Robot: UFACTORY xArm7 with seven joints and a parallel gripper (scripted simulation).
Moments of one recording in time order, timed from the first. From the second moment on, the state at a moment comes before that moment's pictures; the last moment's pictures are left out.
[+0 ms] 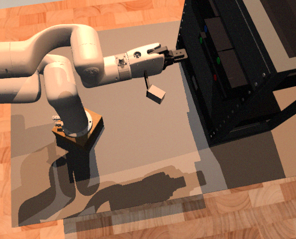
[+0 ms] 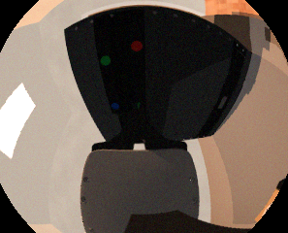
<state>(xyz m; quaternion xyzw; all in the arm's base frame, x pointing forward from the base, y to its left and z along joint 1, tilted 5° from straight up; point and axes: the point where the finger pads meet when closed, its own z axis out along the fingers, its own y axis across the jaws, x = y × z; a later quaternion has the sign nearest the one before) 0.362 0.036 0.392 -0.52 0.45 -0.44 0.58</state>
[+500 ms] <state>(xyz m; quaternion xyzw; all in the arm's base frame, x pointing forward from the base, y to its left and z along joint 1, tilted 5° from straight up) 0.397 0.046 0.393 -0.52 0.45 -0.44 0.57</state>
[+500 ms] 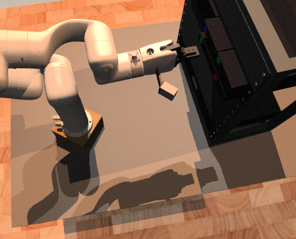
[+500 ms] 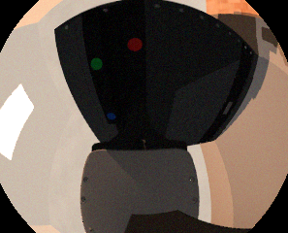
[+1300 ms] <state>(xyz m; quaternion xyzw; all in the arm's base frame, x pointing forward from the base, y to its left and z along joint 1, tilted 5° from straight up) 0.419 0.050 0.395 -0.52 0.45 -0.44 0.58</state>
